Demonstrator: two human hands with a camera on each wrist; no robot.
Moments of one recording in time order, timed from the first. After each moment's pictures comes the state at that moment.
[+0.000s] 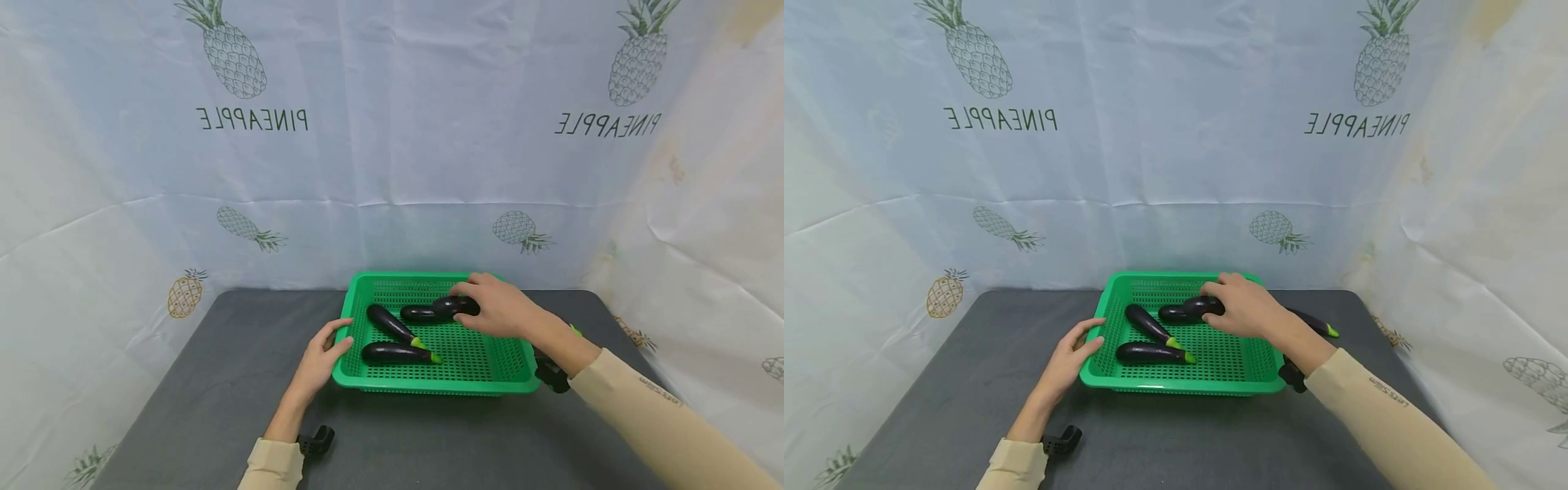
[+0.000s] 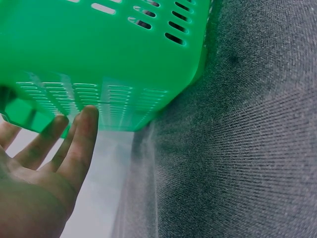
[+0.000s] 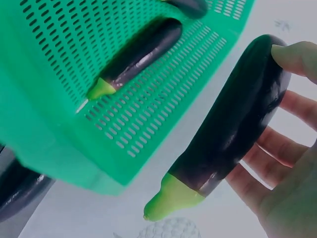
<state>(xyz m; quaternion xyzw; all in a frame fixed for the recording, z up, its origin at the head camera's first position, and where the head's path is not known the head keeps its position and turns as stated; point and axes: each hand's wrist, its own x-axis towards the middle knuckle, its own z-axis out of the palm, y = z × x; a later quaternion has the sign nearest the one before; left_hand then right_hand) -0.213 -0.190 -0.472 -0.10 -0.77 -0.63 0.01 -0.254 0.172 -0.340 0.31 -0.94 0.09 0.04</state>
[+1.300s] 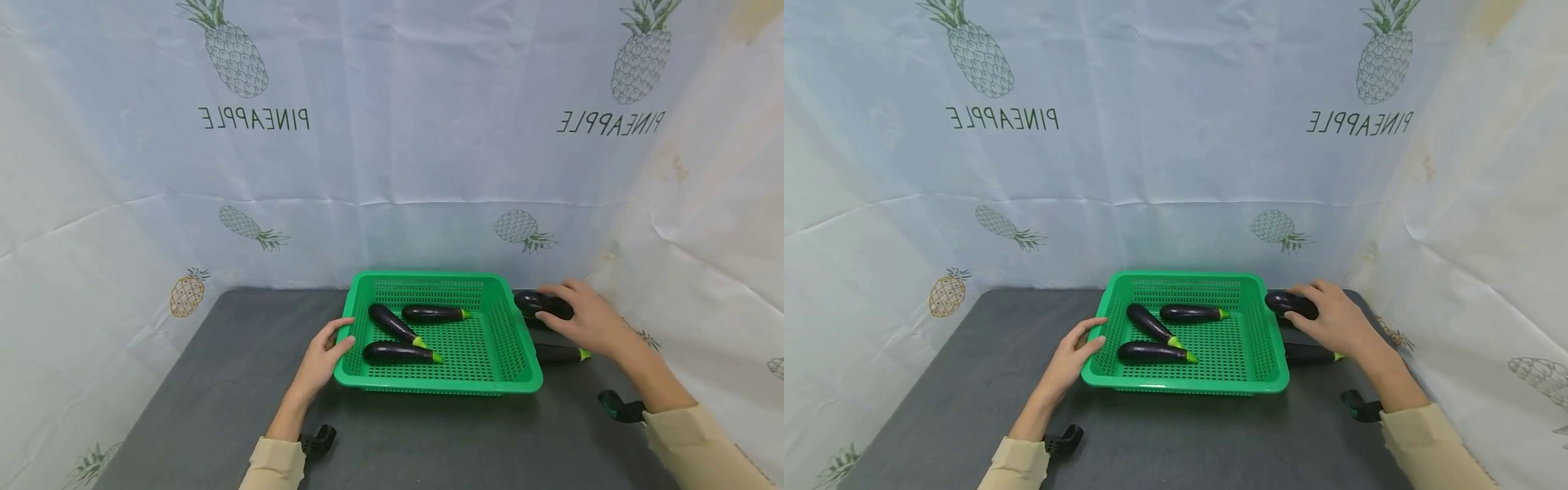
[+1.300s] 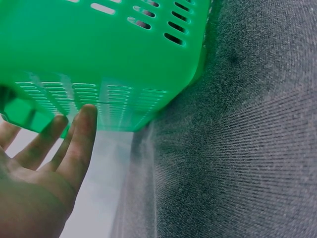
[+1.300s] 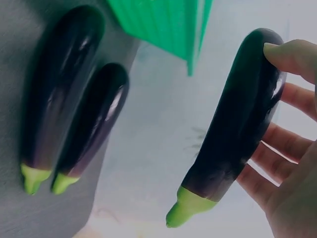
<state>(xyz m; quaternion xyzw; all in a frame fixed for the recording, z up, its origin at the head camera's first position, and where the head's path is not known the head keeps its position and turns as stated) -0.216 -0.190 -0.476 -0.10 -0.77 -0.62 0.02 -0.230 0.299 -0.366 0.21 -0.95 0.18 0.11</state>
